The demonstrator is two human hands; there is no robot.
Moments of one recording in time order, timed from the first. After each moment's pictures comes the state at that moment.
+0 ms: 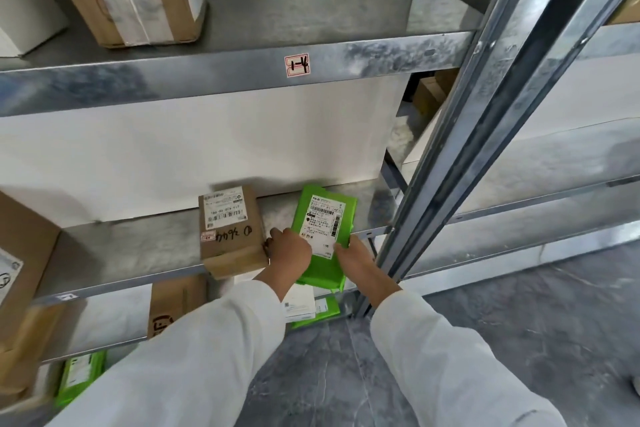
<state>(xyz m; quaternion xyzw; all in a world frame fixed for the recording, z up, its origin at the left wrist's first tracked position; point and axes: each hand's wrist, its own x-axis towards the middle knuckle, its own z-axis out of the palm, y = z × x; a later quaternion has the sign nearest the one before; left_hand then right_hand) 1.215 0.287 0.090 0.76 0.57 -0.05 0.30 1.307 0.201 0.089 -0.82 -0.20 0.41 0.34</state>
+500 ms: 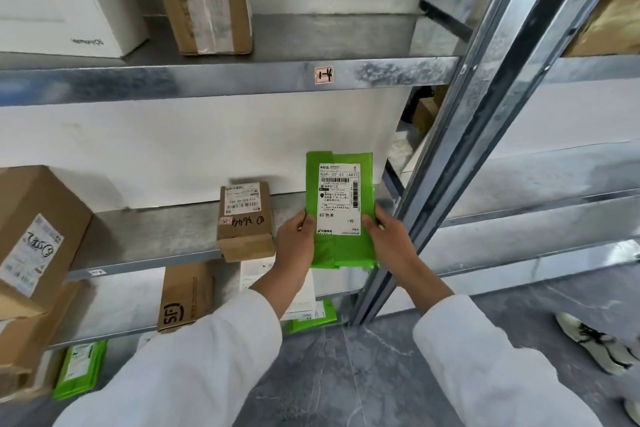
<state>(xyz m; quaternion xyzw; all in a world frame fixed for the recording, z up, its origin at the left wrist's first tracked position) 1.169 0.220 0.170 0.59 0.48 0.31 0.58 1.295 0.138 0.180 -0.75 -0.30 0.33 0.49</state>
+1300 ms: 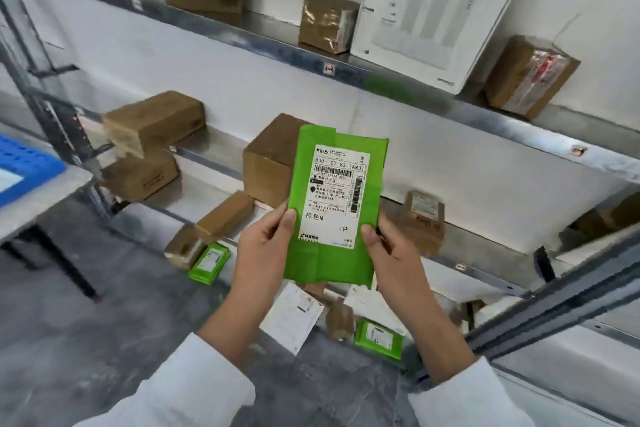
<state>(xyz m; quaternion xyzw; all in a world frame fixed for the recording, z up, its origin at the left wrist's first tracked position) 0.766 0.113 0.261 0.43 0.48 0.60 0.47 0.938 0.093 0.275 -0.57 -0.58 0.38 0.45</state>
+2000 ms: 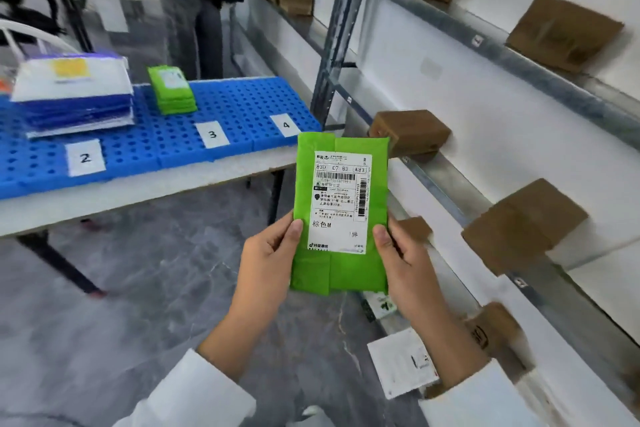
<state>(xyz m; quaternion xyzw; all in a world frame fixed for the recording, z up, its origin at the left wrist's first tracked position) 0.466 -0.039 0.225 0.25 0.60 0.71 0.29 0.607 0.074 0.241 -0.36 -0.76 0.47 0.26</state>
